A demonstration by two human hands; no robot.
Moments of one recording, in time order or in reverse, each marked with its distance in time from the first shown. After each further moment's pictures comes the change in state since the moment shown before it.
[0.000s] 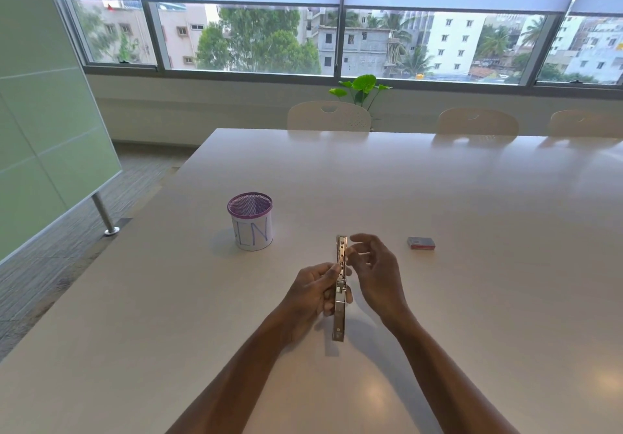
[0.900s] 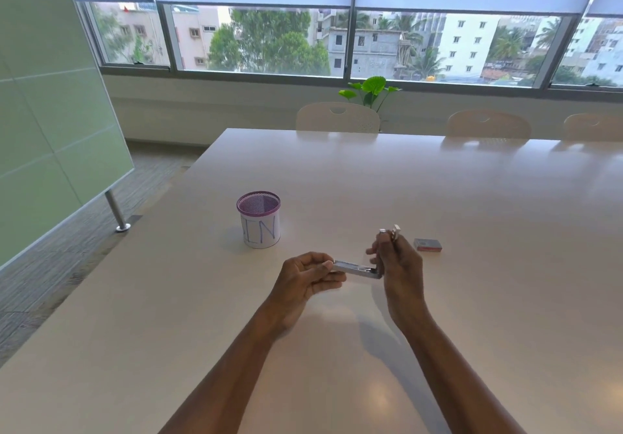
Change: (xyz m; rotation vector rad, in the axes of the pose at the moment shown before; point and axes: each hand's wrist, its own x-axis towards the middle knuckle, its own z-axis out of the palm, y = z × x) left_hand 0.001 0.007 -0.024 -0.116 0.124 0.128; right_hand -0.001 -0.007 -0.011 0.375 0.142 0.021
